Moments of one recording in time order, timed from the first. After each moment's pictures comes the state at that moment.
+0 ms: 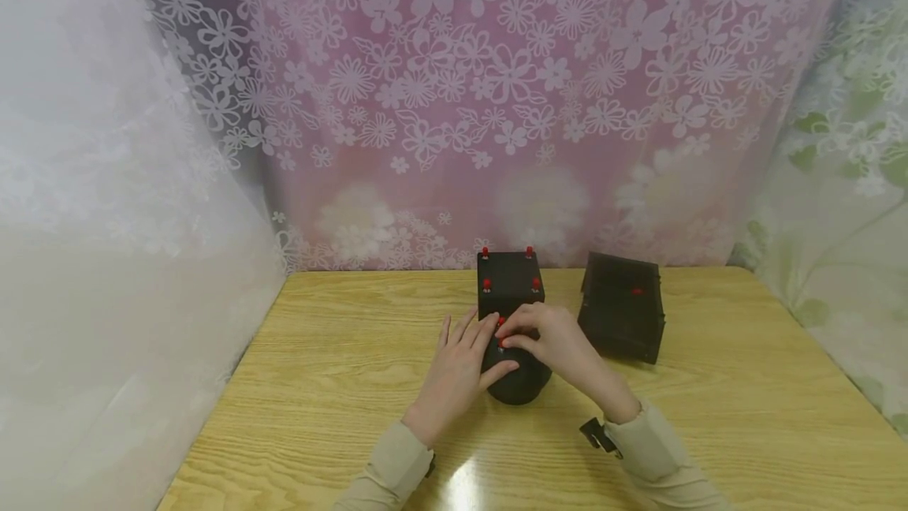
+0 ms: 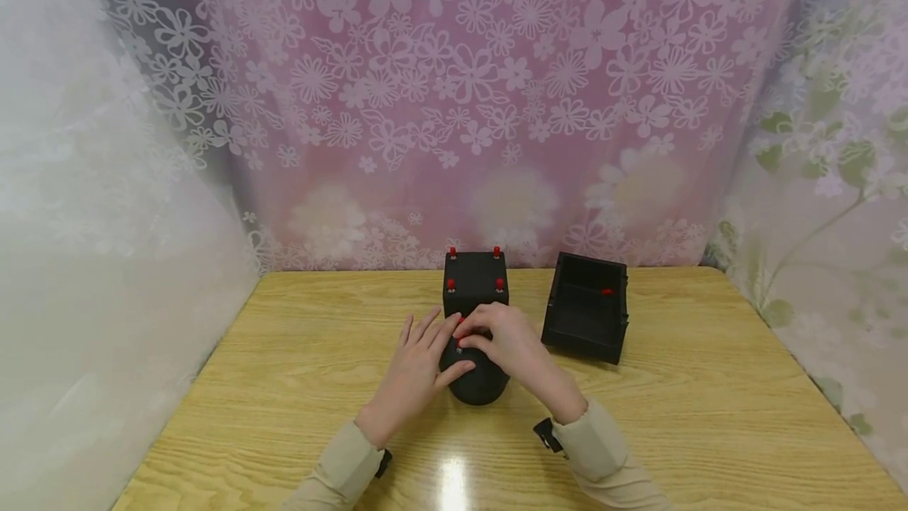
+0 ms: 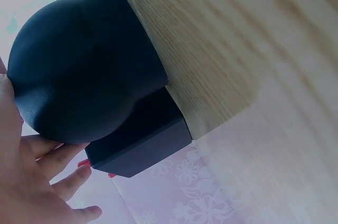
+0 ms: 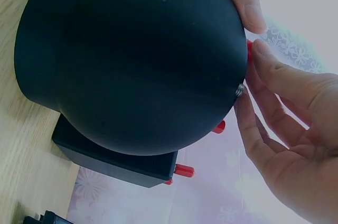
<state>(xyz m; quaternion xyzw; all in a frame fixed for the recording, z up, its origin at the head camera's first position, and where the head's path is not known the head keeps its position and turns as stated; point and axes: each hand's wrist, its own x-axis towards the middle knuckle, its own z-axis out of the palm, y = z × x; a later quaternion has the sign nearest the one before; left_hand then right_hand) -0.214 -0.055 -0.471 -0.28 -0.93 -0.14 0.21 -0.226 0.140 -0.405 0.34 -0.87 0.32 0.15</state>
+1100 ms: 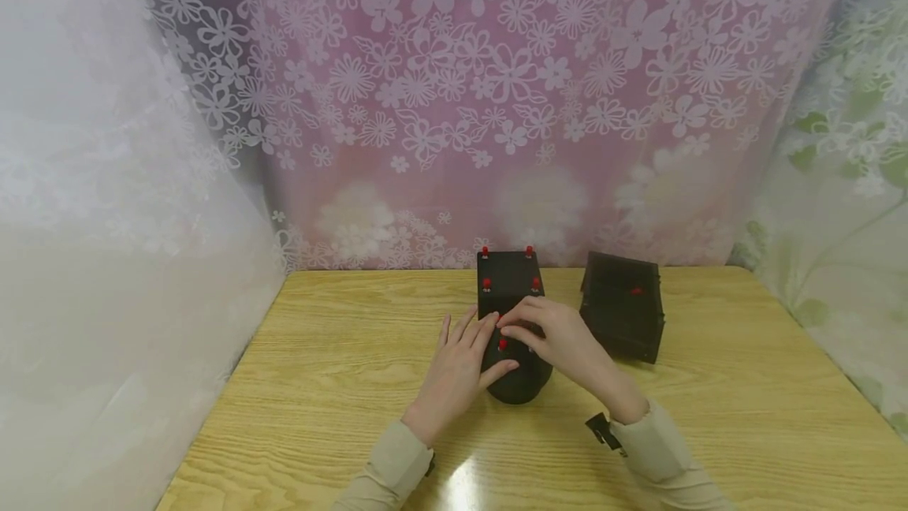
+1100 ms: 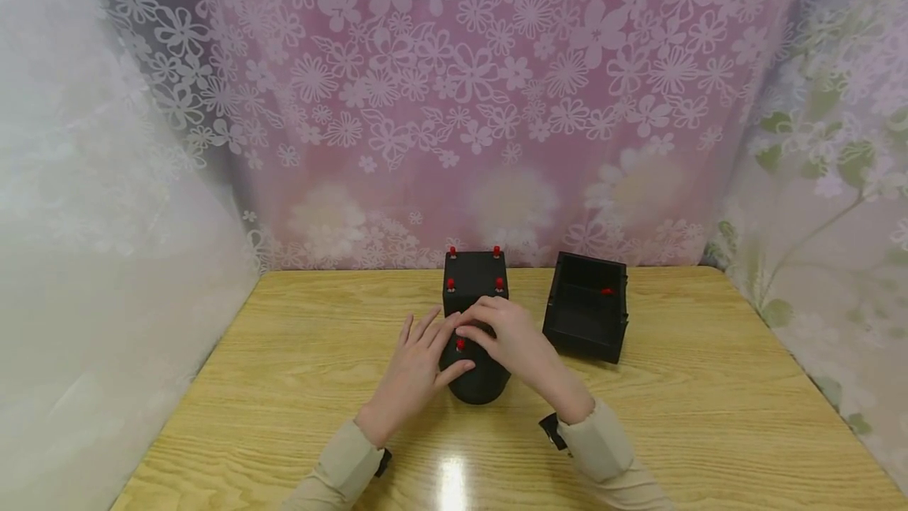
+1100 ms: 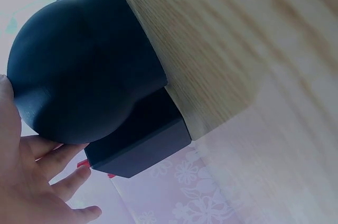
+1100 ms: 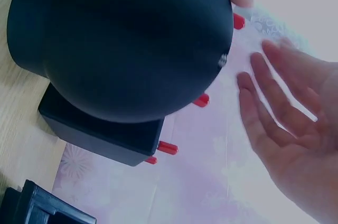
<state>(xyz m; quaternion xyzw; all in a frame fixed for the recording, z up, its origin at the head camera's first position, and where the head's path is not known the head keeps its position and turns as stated) -0.215 -0.057 -0.472 -0.29 -0.92 -0.14 0.23 -0.222 0.144 -0.397 0.37 -0.86 0.29 0.22</state>
